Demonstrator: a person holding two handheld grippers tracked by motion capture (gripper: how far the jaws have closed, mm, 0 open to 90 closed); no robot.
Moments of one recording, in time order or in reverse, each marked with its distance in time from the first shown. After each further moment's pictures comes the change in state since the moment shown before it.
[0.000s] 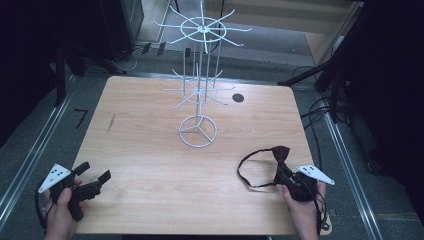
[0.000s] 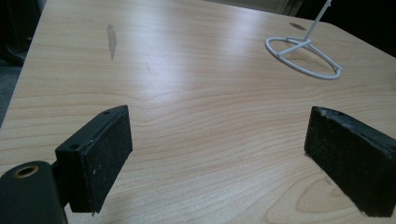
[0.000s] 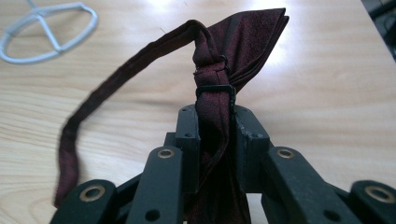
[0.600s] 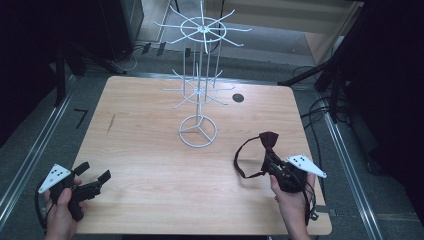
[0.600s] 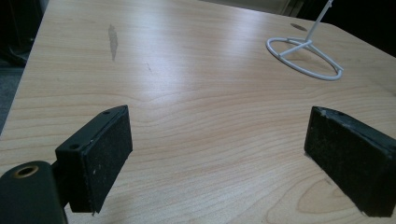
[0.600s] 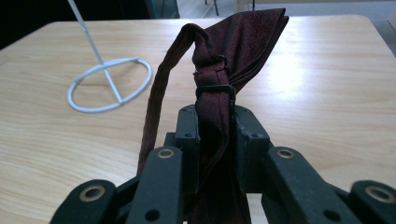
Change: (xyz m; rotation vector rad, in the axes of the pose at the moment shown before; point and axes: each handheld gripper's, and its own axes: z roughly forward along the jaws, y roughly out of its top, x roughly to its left) left arm 0.000 0.000 -0.001 -0.005 0.003 0.002; right arm 0.042 0.034 0.000 -0.126 0.082 -0.033
